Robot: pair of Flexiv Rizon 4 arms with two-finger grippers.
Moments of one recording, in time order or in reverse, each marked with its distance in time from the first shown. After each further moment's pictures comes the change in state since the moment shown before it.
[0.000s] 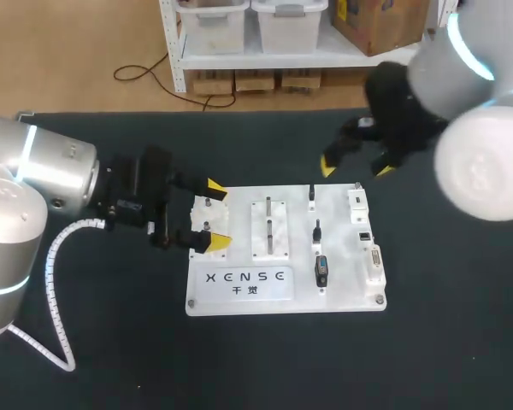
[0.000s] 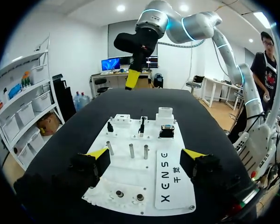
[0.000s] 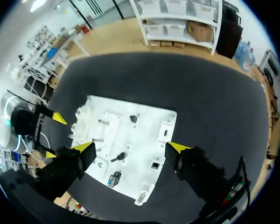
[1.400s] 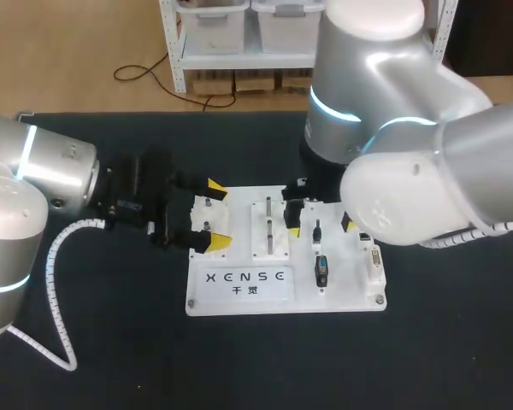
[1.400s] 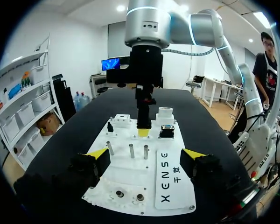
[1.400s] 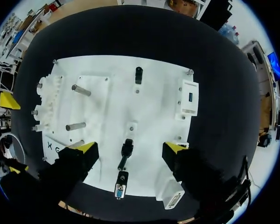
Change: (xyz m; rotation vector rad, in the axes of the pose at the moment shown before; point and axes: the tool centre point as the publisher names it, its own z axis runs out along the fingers) left arm 0.000 0.000 0.000 0.000 0.000 0.000; right arm 0.052 0.018 0.082 0.260 0.235 0.099
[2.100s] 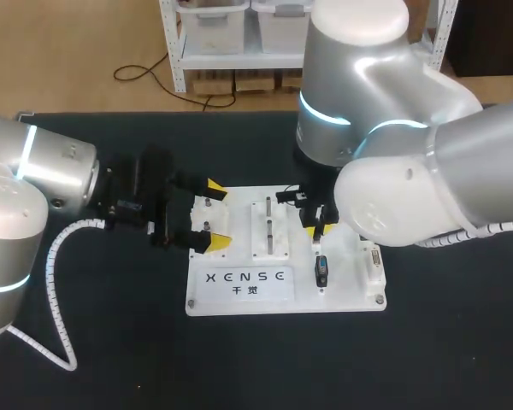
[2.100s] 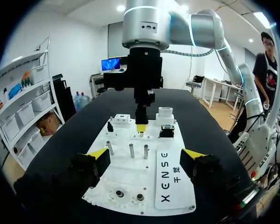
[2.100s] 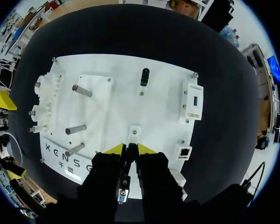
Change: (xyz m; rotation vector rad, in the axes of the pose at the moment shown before) left arm 0.000 0.000 0.000 0.000 0.000 0.000; right arm -0.003 0.005 0.005 0.019 -0.002 -0.027
